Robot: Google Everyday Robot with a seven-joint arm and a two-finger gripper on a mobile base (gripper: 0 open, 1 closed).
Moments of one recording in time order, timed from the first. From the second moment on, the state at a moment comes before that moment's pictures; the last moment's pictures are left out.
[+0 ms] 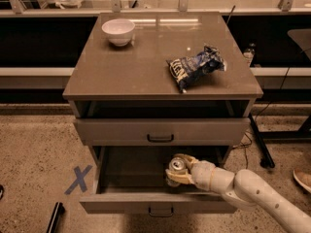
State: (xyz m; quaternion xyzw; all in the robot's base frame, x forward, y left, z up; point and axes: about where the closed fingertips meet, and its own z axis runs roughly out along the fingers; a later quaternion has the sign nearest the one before) arm 0.533 -0.083 0.522 -0.39 0.67 0.31 0.55
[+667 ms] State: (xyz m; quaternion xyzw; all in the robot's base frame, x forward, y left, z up) arm 0.562 -0.085 0.504 -0.38 0.67 0.29 0.57
